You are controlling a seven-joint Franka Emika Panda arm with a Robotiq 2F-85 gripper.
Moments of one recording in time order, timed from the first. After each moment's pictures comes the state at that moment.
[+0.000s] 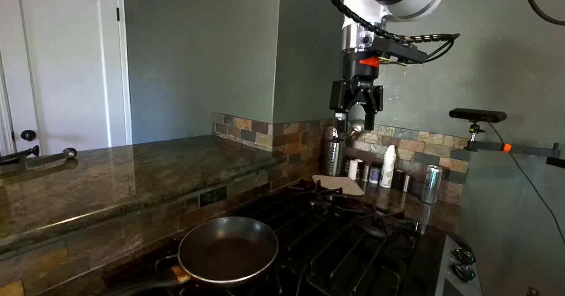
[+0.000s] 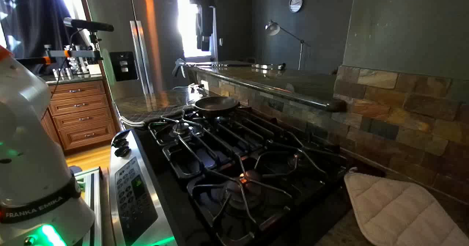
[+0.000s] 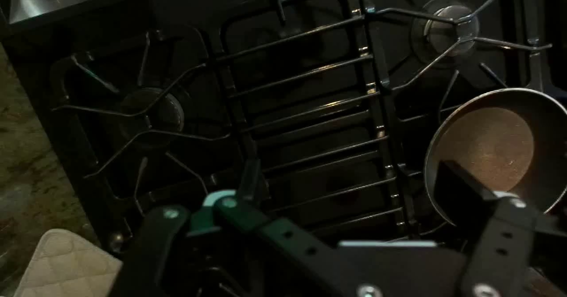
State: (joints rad) arm -0.05 -0.41 0.02 -2.11 0.02 1.64 0.24
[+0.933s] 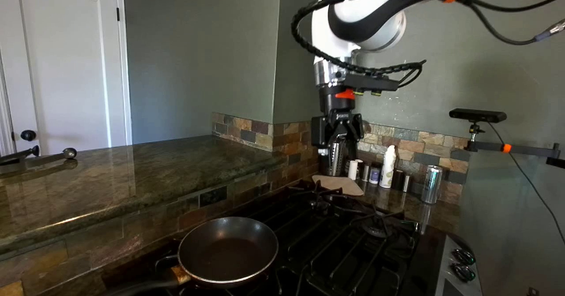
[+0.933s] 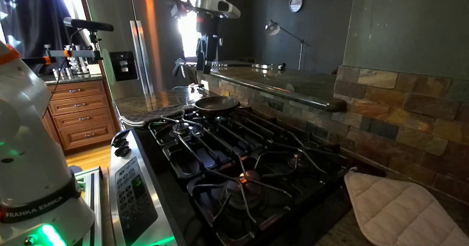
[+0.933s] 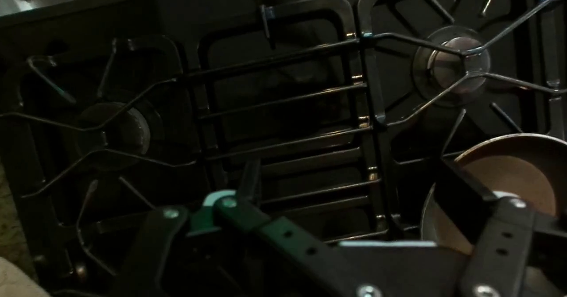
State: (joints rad) arm -0.02 -0.26 0.07 -2.13 0.02 1.68 0.24
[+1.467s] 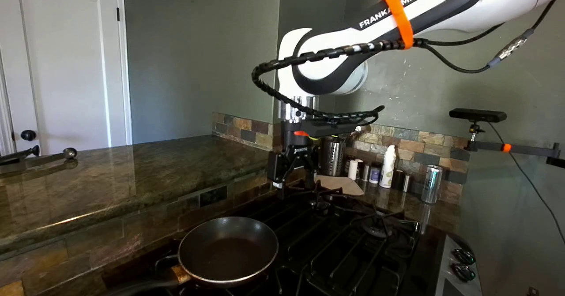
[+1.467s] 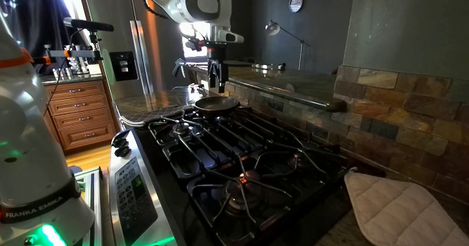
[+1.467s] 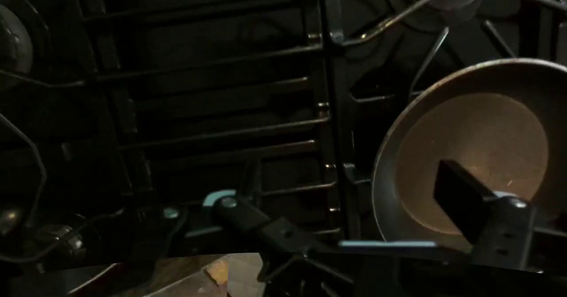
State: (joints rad) arm 0.04 -0.07 0.12 -2.15 0.00 2.03 0.29
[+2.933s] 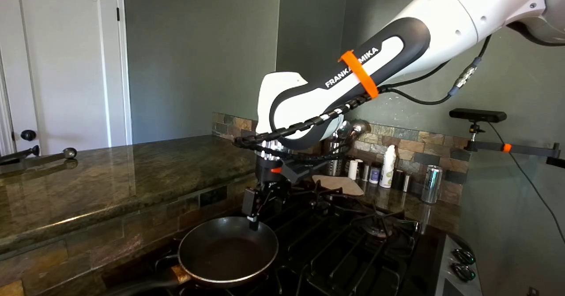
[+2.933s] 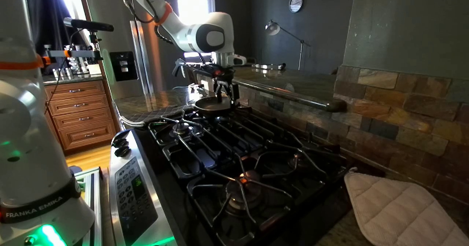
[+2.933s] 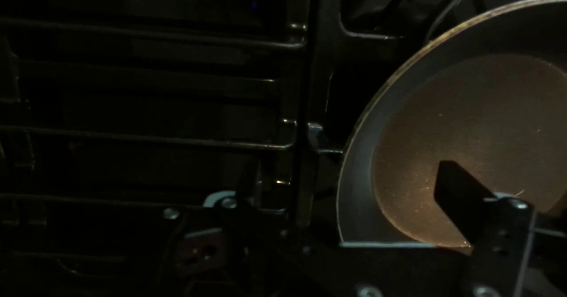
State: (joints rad) arm 0.09 0.13 0.12 -2.15 -0.03 2.34 0.13
